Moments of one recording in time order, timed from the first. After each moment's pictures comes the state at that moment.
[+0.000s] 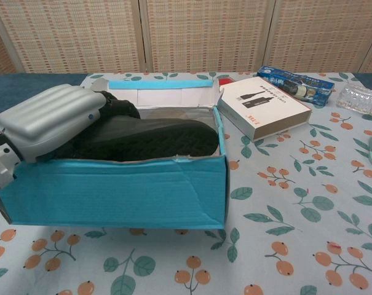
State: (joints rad) left arm -0.63 -1.63 0.06 -1.61 1.45 1.41 0.54; right arm -0.12 -0.85 -0.16 -1.76 -1.80 1.57 0.01
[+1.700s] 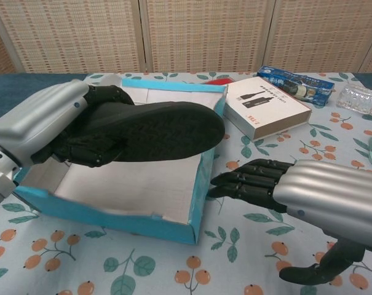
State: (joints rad) left arm -0.46 -1.76 -0.07 -1.58 1.53 1.43 0.40; right arm 0.42 -1.37 -0.02 -1.74 -1.86 0.92 -0.28
